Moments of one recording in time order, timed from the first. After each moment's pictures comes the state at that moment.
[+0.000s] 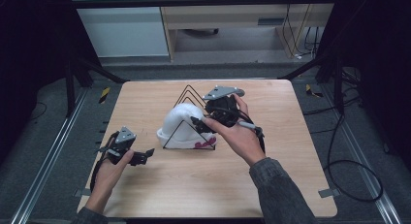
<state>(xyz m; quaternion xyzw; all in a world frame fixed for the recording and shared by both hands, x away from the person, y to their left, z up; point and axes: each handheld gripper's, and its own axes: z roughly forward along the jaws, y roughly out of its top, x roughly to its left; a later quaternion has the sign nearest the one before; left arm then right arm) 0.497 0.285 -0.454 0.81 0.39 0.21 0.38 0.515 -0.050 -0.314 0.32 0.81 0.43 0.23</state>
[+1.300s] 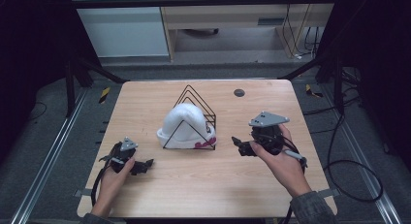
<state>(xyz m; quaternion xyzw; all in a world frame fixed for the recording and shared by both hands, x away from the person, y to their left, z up) 0.495 0.295 -0.506 0.82 0.43 0.19 0.33 0.460 -0.154 -0.352 0.36 0.80 0.41 0.25</state>
